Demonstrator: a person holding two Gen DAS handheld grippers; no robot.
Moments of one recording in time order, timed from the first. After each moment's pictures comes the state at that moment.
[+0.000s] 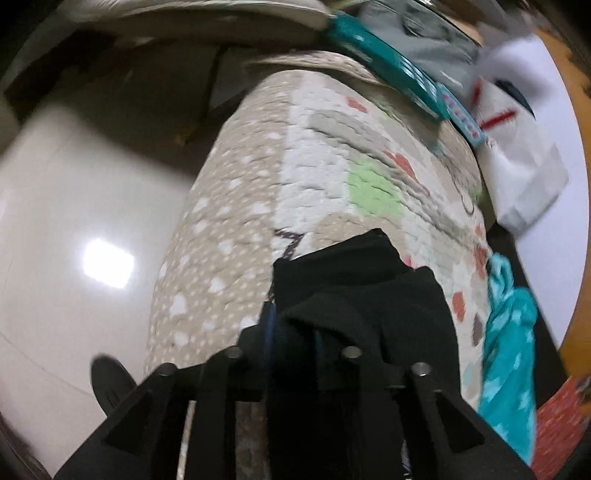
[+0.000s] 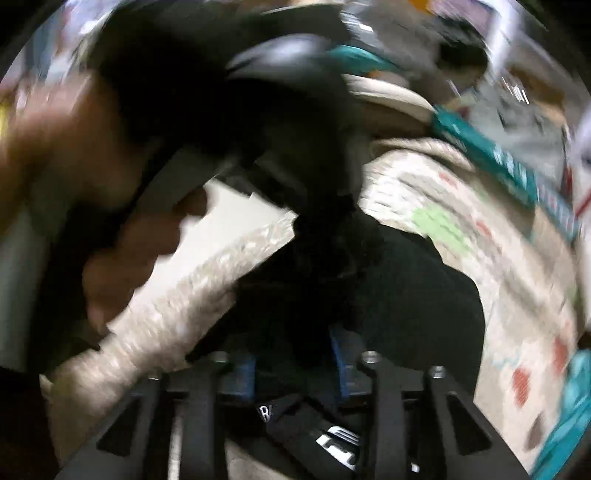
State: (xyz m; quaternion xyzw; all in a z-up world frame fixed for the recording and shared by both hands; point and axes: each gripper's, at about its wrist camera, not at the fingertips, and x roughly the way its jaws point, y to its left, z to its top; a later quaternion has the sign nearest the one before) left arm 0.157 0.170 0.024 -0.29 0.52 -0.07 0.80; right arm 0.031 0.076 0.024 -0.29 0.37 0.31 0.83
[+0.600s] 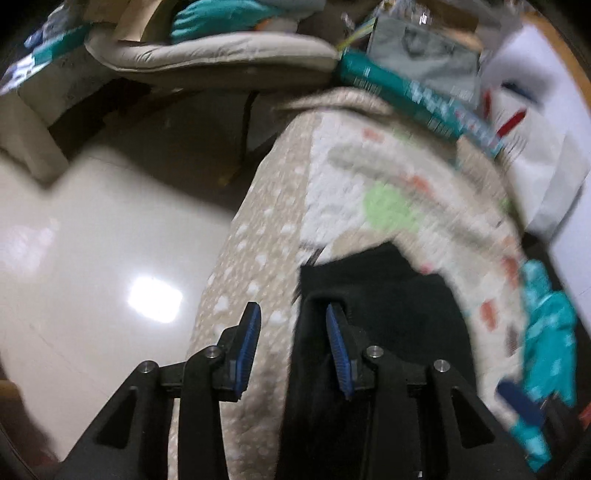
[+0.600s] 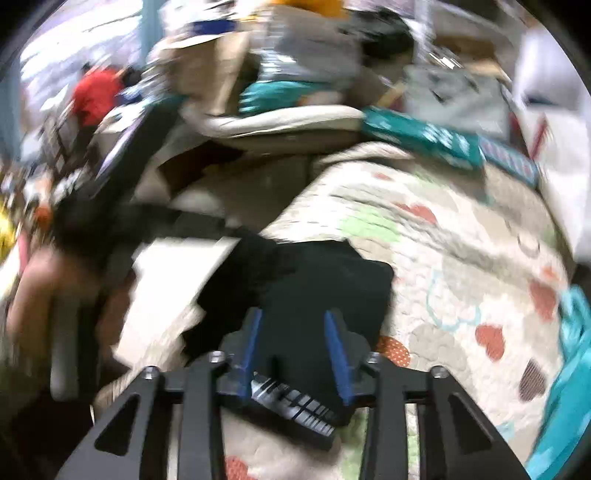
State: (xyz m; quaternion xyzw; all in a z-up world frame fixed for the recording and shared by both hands) left arm 0.121 0.144 0.053 -0.19 0.49 0.04 0.85; right arm 0.055 -0.029 0.092 -0.10 0.39 0.26 0.88
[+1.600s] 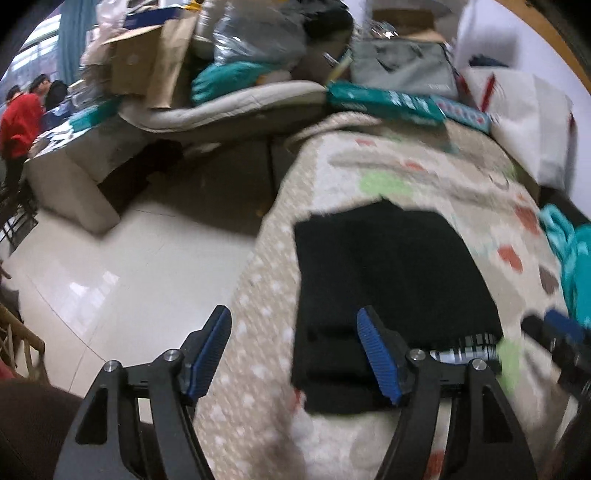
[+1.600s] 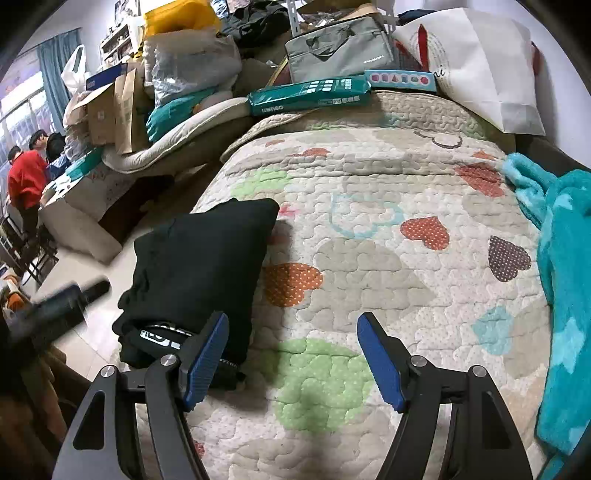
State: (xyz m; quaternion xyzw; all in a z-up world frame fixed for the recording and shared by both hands) left arm 0.007 0.078 0.072 -0.08 0.40 0.10 0.91; right arm 0.037 -0.128 0.059 0.02 0.41 0.15 0.90
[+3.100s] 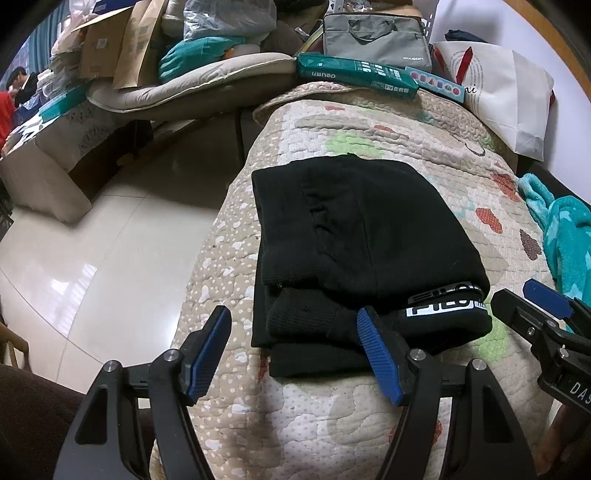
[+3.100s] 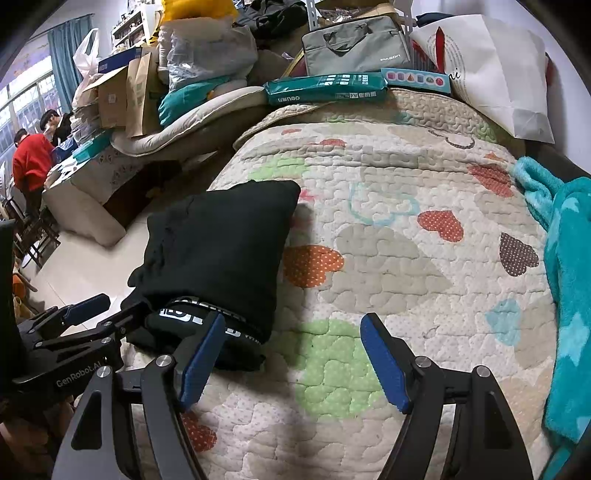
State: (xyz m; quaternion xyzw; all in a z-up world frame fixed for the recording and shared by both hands) left arm 0.005 0.064 0.048 -0.09 0.44 0.05 0.89; right arm 0.023 -0.110 0.048 0.00 0.41 0.16 0.90
